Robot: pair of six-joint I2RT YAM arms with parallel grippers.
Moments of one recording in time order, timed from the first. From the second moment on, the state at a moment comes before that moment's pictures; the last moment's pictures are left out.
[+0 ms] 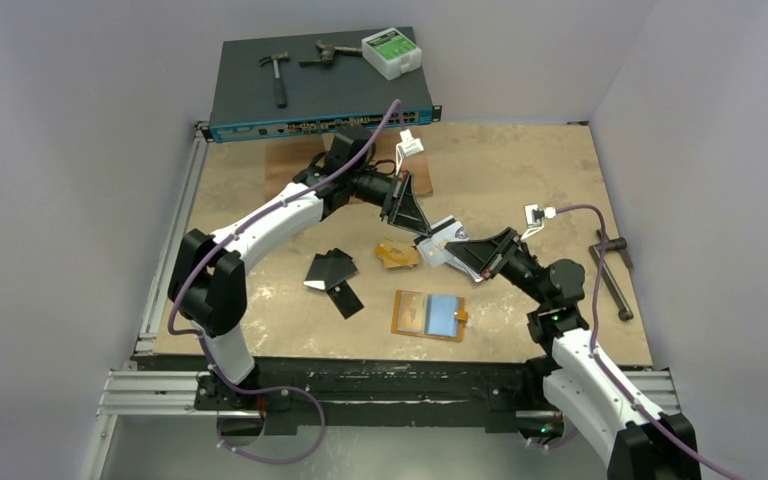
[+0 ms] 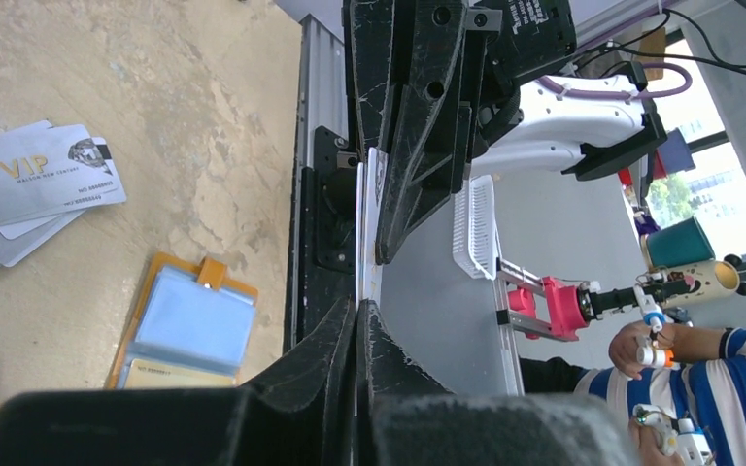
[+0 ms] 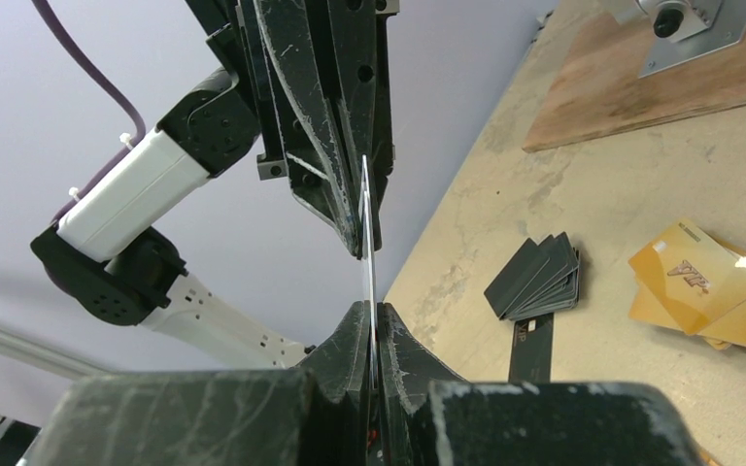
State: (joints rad) left arm -0.60 1.77 1.47 -0.17 1.20 -0.44; right arm 0.24 0.75 0.25 0.72 -0.64 1.14
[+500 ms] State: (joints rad) left arm -0.60 1.78 1.47 -0.03 1.23 -0.57; right arm 0.24 0.73 0.25 0.72 -0.70 1.14
